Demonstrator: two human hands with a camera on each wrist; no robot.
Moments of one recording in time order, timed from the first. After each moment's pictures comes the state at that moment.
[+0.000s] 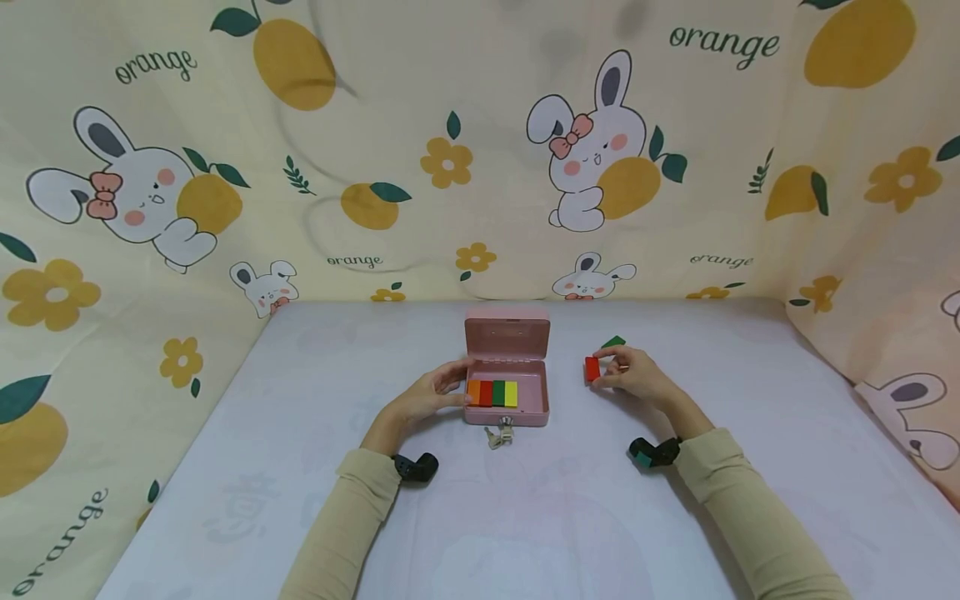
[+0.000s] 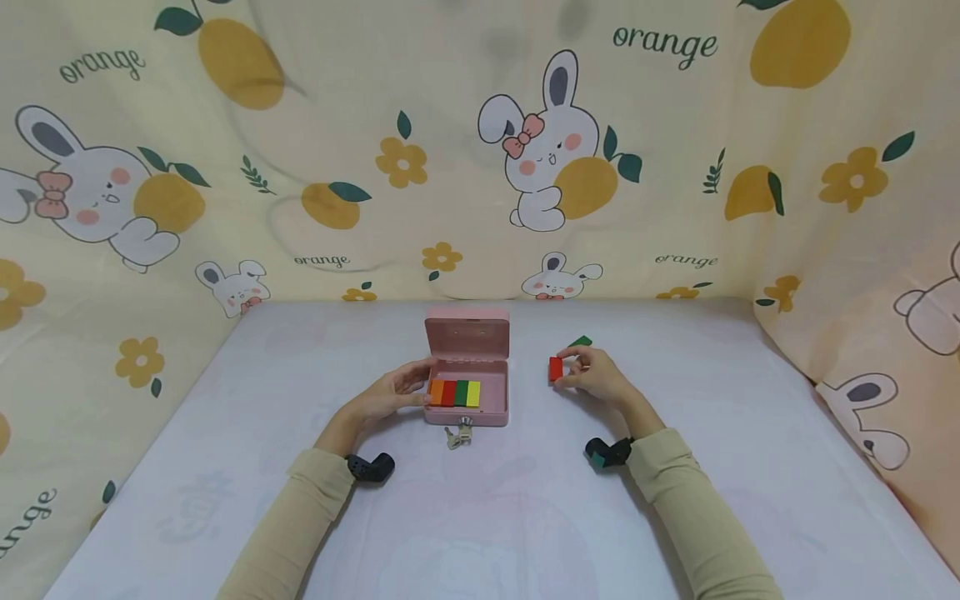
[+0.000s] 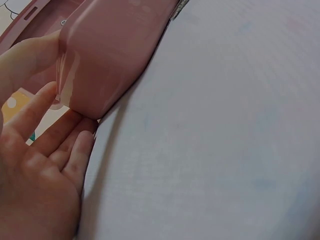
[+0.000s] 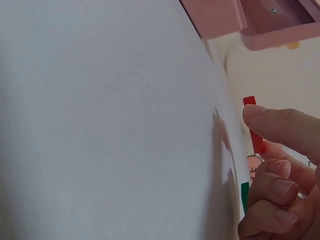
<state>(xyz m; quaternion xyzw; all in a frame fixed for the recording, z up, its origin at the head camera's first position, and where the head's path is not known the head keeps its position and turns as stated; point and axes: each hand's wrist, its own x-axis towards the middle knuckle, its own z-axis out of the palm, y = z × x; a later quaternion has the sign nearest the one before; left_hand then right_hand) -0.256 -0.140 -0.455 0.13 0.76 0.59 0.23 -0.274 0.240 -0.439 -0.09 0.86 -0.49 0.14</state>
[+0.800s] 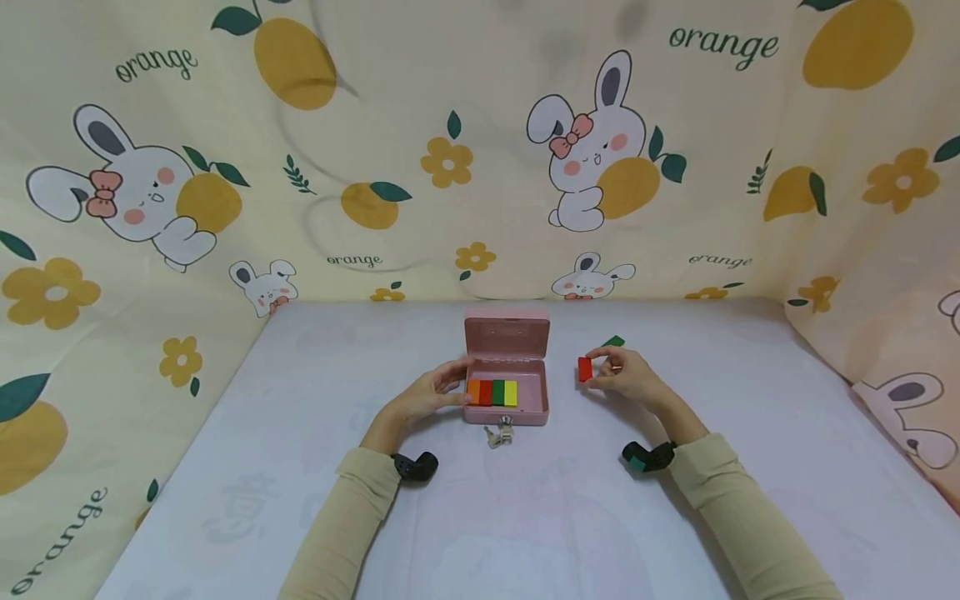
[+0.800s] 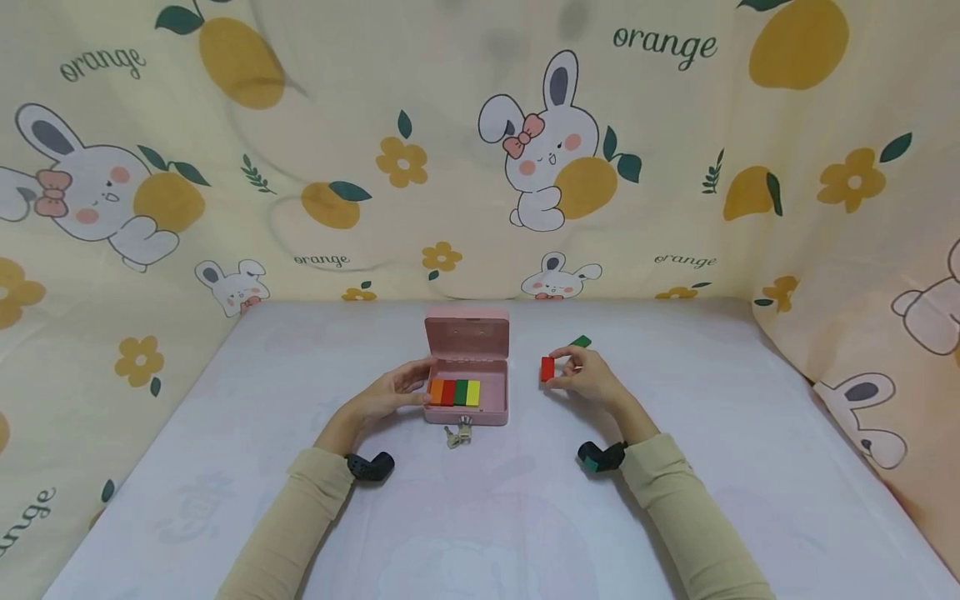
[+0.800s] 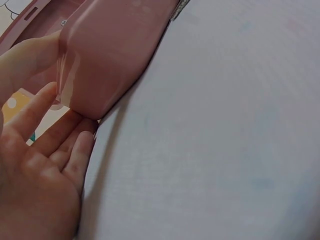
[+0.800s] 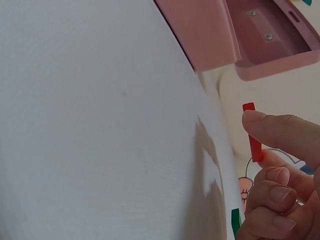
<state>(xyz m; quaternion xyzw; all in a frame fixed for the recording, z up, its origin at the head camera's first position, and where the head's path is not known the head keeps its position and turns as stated) -0.255 -0.142 -0.453 0.15 0.77 0.58 0.23 -0.266 0.224 -0.435 -0.09 0.86 -0.49 0.12</state>
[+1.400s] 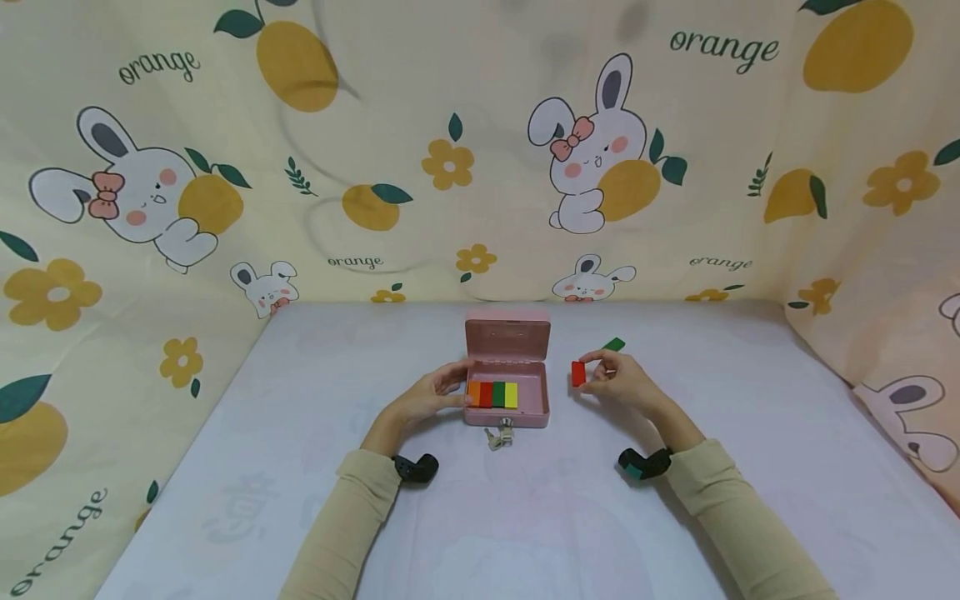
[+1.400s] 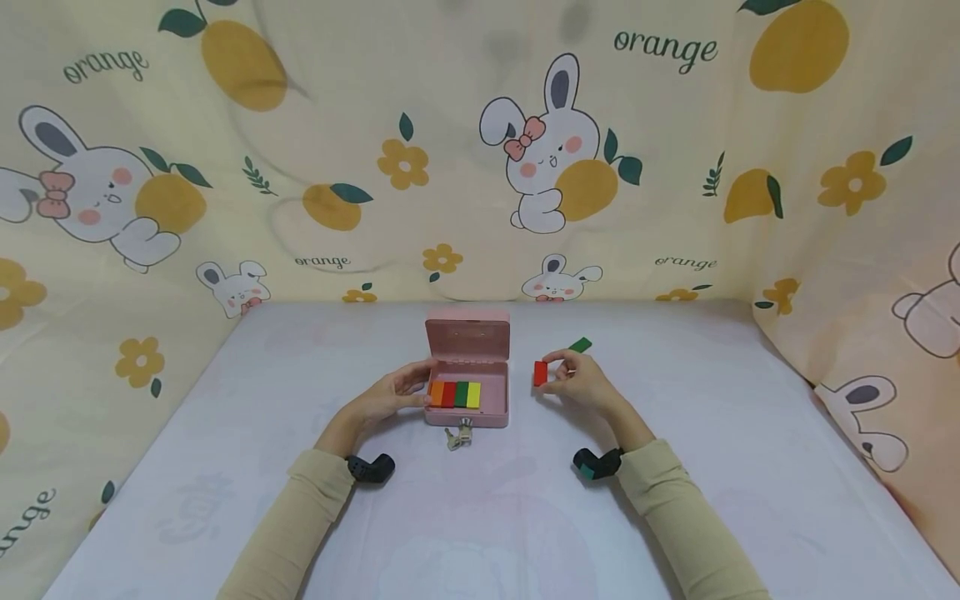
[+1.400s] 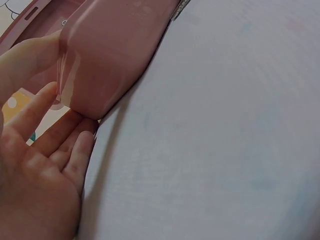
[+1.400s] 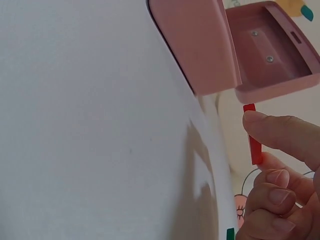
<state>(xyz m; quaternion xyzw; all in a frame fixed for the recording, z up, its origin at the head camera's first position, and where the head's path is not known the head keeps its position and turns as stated) -0.254 -0.141 -0.452 0.14 0.76 0.58 0.24 -0.258 0.211 -0.428 -0.08 0.87 -0.47 0.12</state>
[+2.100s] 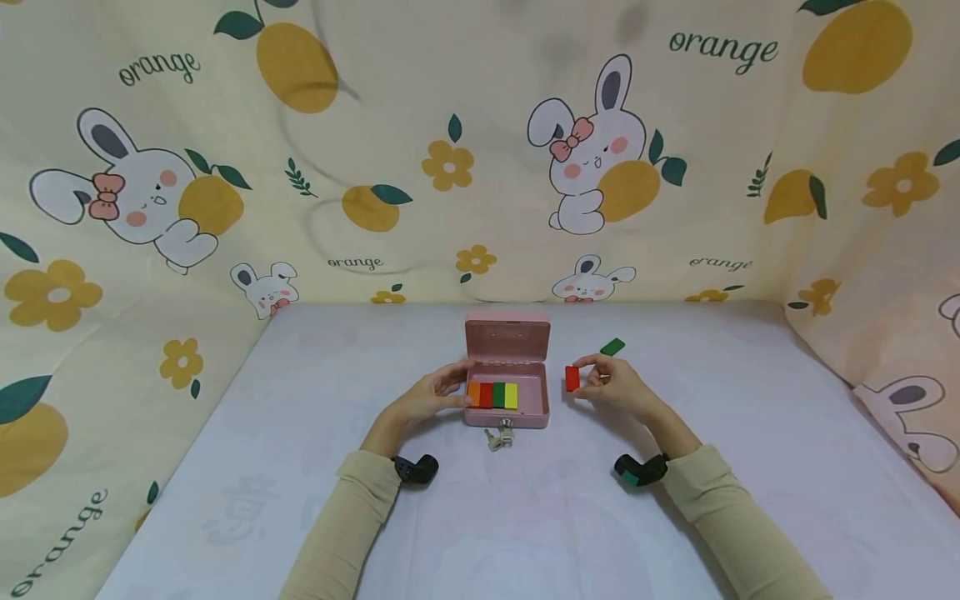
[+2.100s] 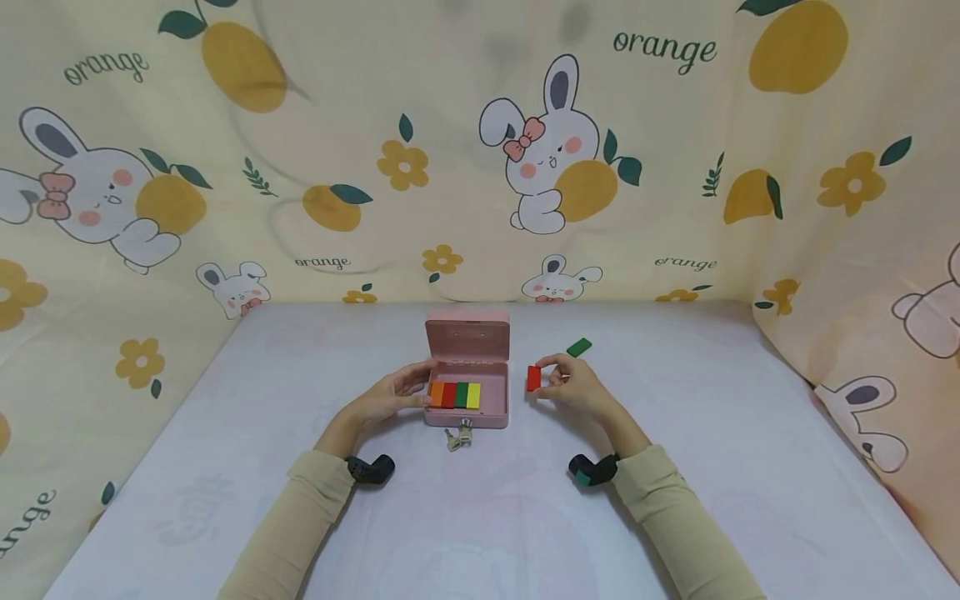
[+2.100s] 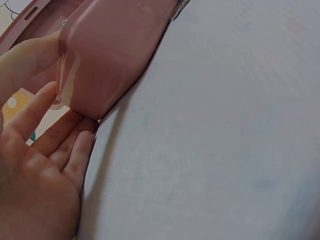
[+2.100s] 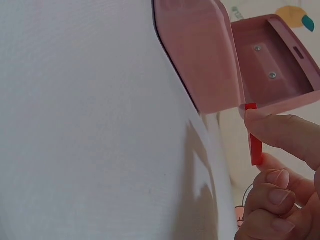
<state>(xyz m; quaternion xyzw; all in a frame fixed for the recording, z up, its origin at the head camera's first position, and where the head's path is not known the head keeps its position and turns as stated) -0.256 -0.142 -0.455 0.15 0.77 0.58 0.23 -0.252 0.202 -0.428 -0.09 0.86 -0.48 0.12</state>
